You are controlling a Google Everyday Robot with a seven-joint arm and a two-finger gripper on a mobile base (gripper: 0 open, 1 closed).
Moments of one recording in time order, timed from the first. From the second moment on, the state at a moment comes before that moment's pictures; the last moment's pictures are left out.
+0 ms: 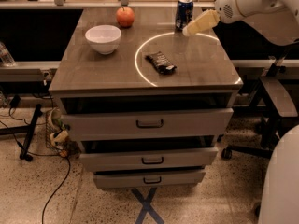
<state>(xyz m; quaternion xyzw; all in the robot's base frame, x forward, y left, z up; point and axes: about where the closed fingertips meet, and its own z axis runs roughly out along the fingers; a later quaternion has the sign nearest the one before) 0.770 -0.178 0.959 -0.39 0.79 0.12 0.46</state>
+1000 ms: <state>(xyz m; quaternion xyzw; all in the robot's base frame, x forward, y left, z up) 0.857 -0.176 0.944 -0.26 0.75 0.14 0.59</state>
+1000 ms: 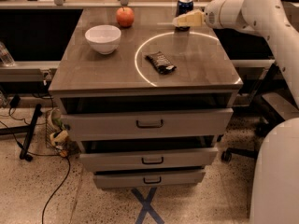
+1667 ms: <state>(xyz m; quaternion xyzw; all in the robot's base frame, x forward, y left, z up) 0.892 -0.153 0.929 -0.24 0.74 0.15 0.61</state>
